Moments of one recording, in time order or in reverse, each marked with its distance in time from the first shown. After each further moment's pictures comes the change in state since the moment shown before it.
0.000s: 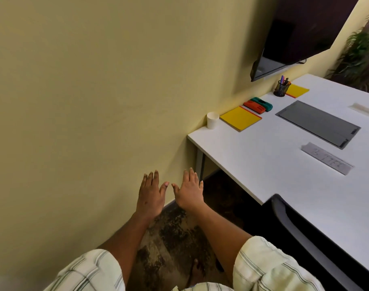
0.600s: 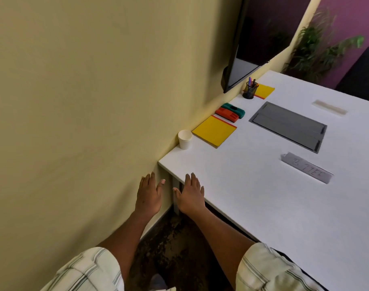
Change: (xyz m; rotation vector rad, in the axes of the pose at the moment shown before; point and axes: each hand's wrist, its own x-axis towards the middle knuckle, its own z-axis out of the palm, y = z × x) left_hand 0.217 0.077 0.059 -0.145 -0.149 0.096; right_hand 0.175 0.063 -0.058 0.096 0.083 0.220
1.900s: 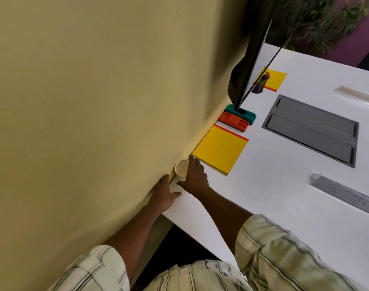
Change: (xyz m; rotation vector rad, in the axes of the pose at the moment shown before) left_hand 0.255 0.057 0.054 -0.011 -0.397 -0.070; right_hand 0.291 -0.005 -0.046 0.056 -0.018 0.072
